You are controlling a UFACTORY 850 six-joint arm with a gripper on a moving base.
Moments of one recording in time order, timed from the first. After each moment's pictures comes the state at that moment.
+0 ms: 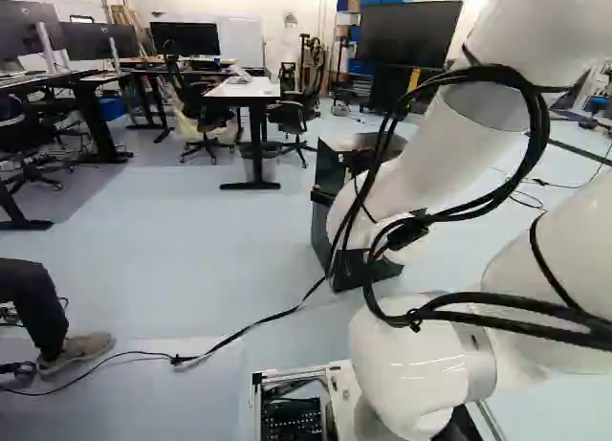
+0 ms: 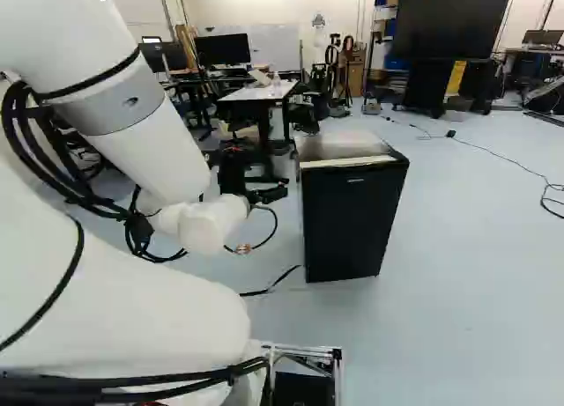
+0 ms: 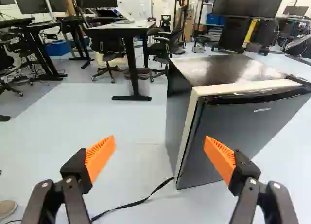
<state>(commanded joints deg) 0.0 16.0 -5.0 0.0 50.0 0.0</state>
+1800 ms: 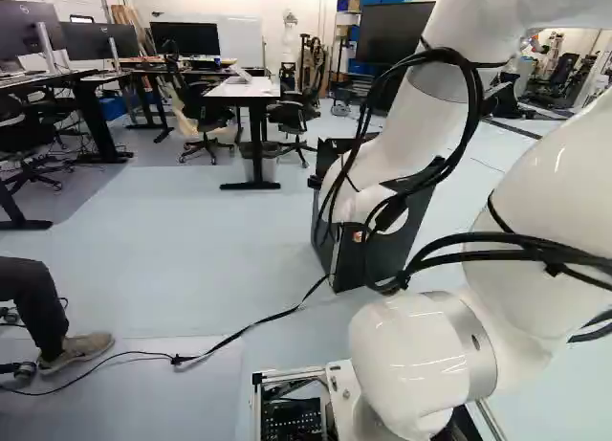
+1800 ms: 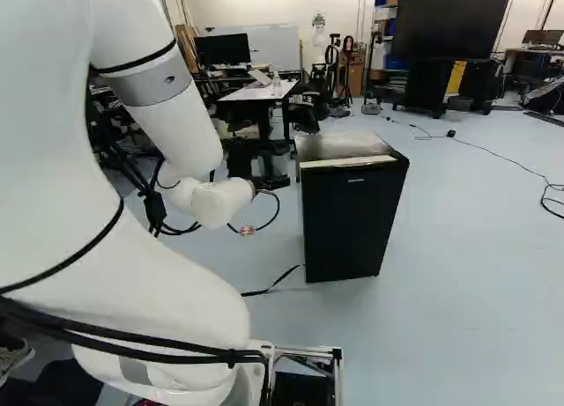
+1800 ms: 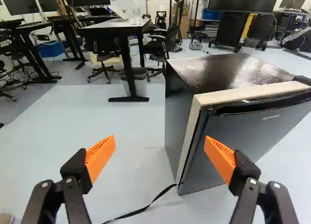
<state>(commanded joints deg) 1.2 5.0 -14.9 4.0 50.0 0.0</state>
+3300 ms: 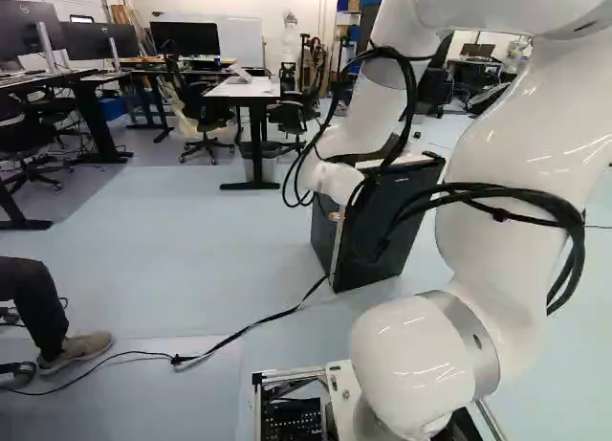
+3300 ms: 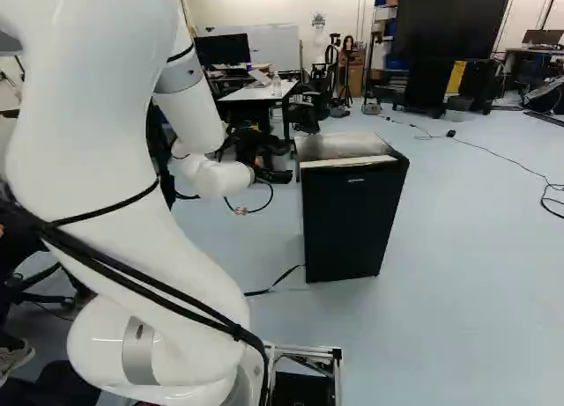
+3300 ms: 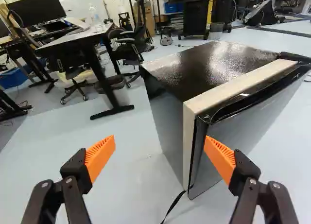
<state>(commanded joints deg) 7.4 -7.8 -28.2 26.4 50.0 0.0</state>
